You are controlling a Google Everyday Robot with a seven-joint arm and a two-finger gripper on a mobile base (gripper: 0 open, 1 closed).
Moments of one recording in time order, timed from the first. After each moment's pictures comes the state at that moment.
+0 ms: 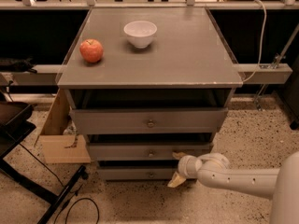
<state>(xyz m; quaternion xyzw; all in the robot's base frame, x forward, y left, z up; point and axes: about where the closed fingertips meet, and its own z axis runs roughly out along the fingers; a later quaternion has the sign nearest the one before) 0.595 -0.119 0.356 -0.60 0.72 0.02 0.36</state>
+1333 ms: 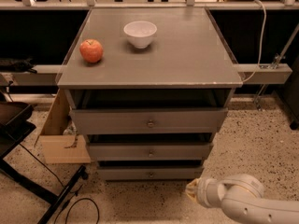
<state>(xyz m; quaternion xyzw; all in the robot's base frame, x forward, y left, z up) 0.447 -0.161 0.438 -0.63 0.72 0.00 0.29</state>
